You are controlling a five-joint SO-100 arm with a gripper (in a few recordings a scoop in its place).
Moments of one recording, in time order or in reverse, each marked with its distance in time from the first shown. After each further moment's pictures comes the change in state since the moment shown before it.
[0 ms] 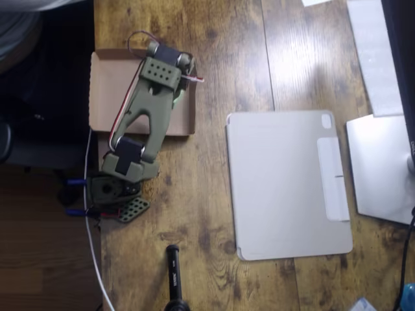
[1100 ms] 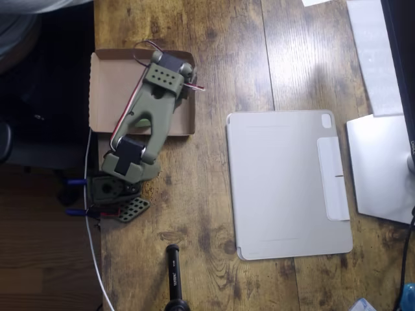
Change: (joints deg) arm 7.9 -0.1 6.9 -5.4 -4.1
